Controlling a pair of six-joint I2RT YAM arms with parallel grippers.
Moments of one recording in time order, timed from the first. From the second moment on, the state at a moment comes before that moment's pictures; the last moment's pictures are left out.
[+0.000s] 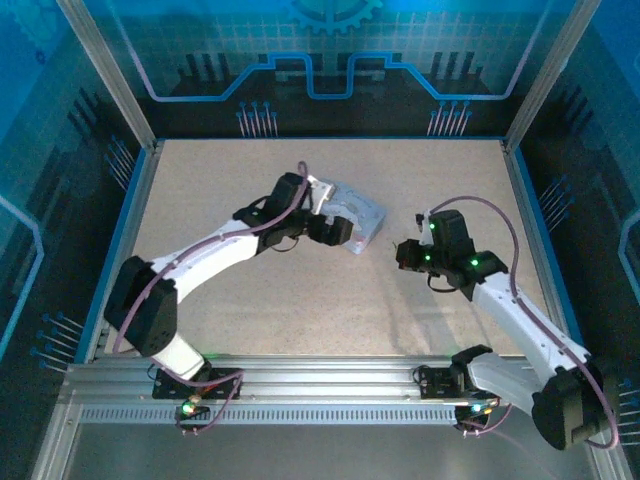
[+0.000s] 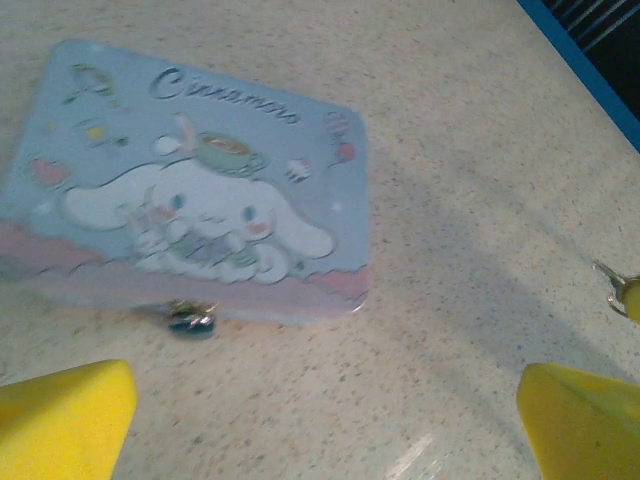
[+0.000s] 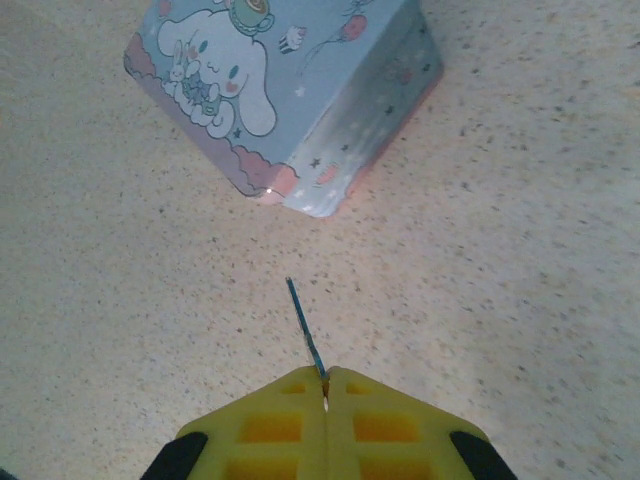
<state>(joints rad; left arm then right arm) -0.57 1.55 1.14 -0.27 0.24 -0.28 0.33 1.06 0.75 -0.51 -0.23 0.53</state>
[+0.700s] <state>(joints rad) -0.47 1.61 0.87 -0.02 0.38 -0.33 0.36 1.58 0.97 -0.18 -0.39 0.58</state>
